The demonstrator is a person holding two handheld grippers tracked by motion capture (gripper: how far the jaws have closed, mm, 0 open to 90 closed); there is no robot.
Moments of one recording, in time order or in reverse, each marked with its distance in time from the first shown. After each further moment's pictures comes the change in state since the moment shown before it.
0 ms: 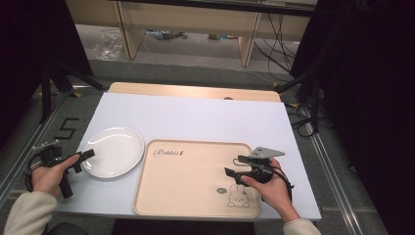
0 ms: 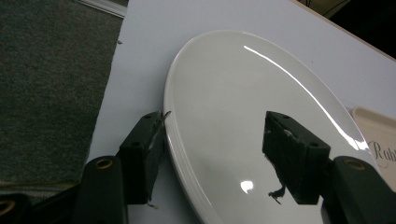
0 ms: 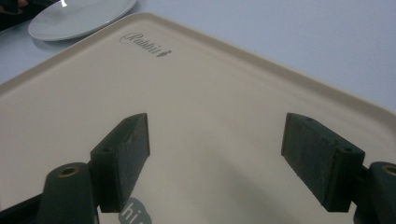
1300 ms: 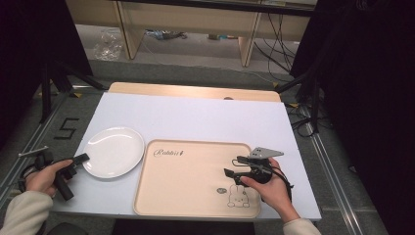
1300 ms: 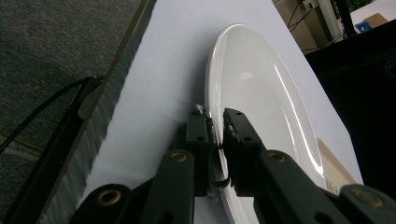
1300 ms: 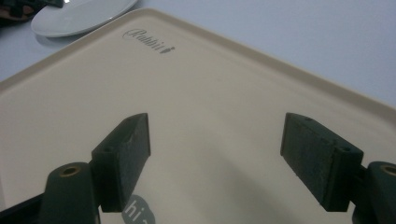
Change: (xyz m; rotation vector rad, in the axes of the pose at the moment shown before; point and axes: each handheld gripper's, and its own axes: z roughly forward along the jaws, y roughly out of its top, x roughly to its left) left arm 0.032 -0.012 0.001 0.021 -0.156 -0.396; right arm 0.001 0.000 0.000 0.005 -0.003 -0.013
